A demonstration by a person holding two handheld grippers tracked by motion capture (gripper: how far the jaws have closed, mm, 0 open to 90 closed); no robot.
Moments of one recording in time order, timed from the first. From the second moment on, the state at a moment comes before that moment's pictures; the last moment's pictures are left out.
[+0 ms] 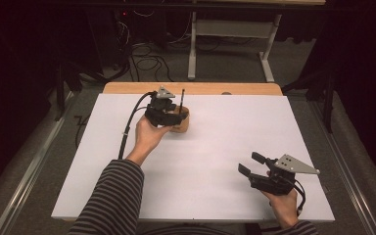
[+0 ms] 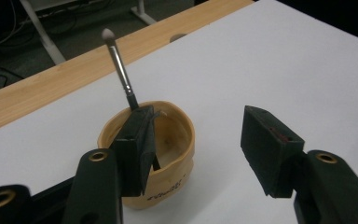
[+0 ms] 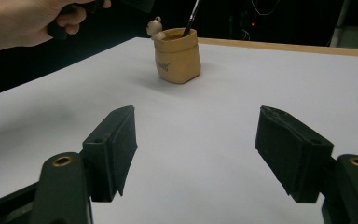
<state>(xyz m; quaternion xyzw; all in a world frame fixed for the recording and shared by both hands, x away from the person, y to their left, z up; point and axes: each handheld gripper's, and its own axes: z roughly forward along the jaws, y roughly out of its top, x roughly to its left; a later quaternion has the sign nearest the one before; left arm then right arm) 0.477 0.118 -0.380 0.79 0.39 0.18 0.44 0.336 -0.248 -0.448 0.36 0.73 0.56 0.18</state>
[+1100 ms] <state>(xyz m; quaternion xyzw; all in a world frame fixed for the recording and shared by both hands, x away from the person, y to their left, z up) 0.426 0.163 -0.355 0.76 0.36 0.17 0.52 0.336 -0.257 -0.447 0.37 0.72 0.56 0.19</state>
